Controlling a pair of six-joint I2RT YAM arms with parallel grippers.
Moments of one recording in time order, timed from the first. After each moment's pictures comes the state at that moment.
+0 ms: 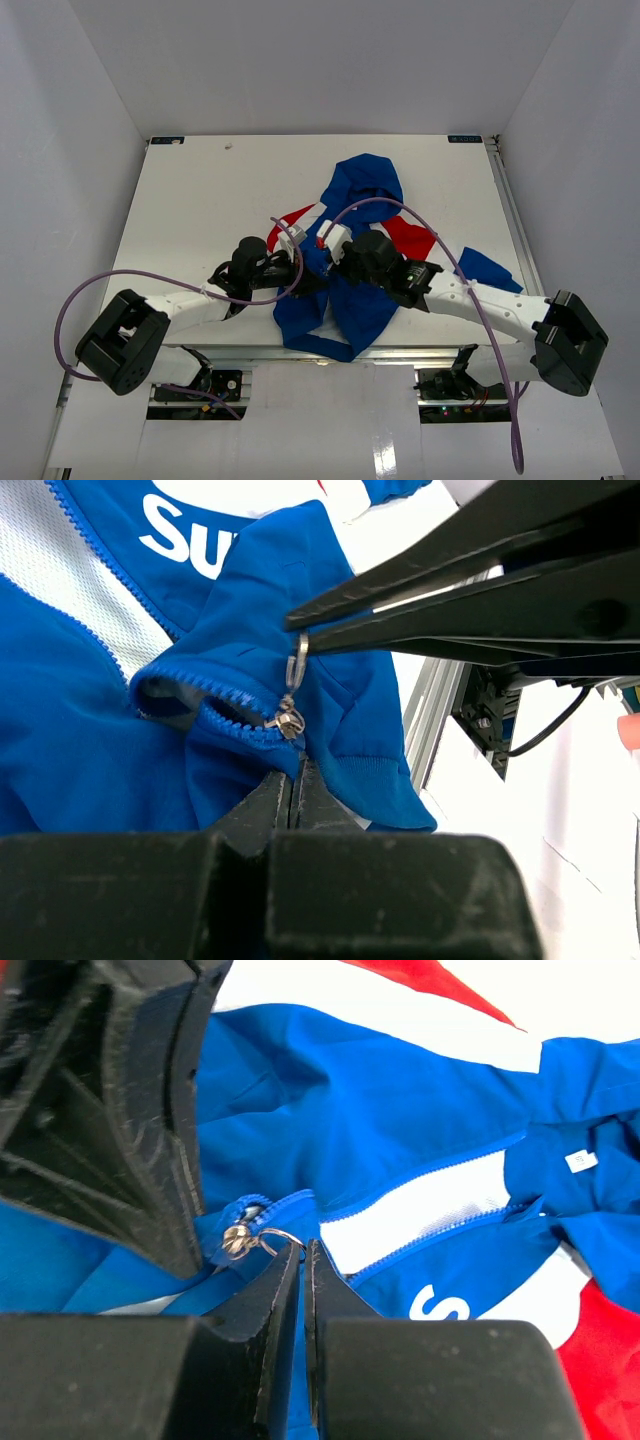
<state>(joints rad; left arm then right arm) -0.63 1.33 0.45 0.53 0.64 -0.43 0.97 1.27 0.80 -0.05 0.05 -0.22</state>
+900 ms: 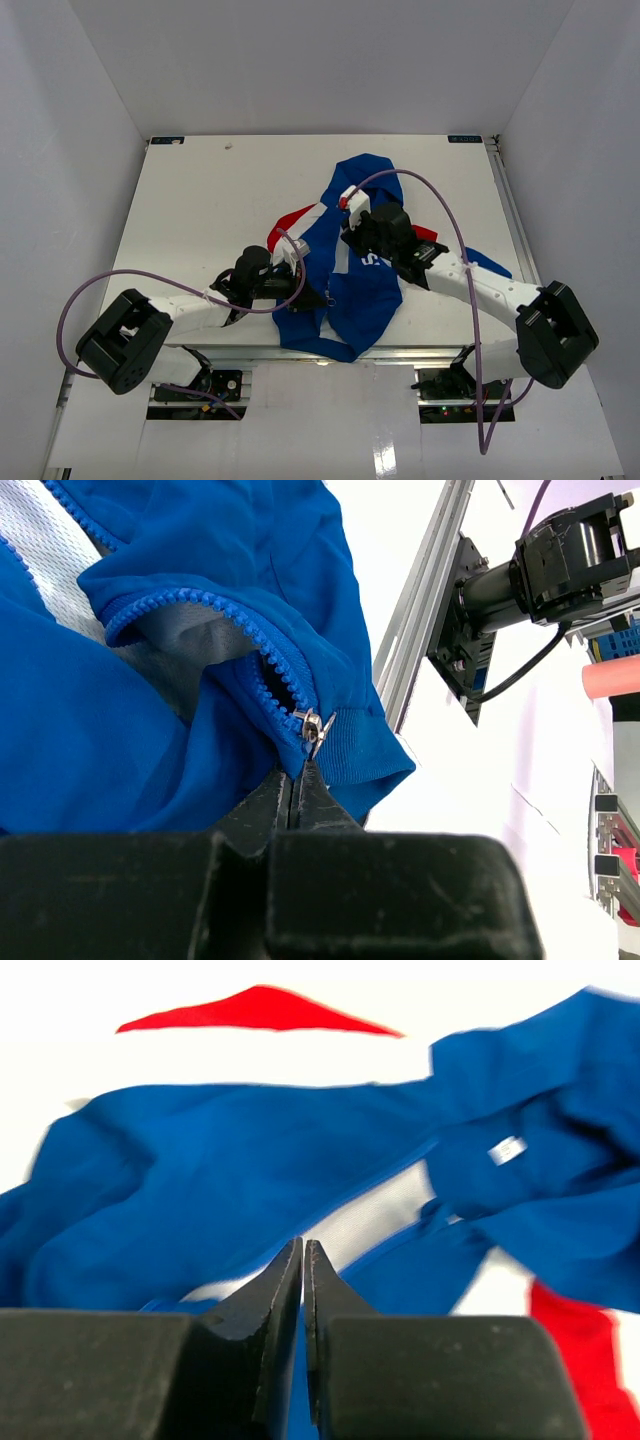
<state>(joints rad) -0.66 1.34 0.40 0.52 0.71 -0.45 0.75 1.36 0.84 0.08 -0.05 -0.12</state>
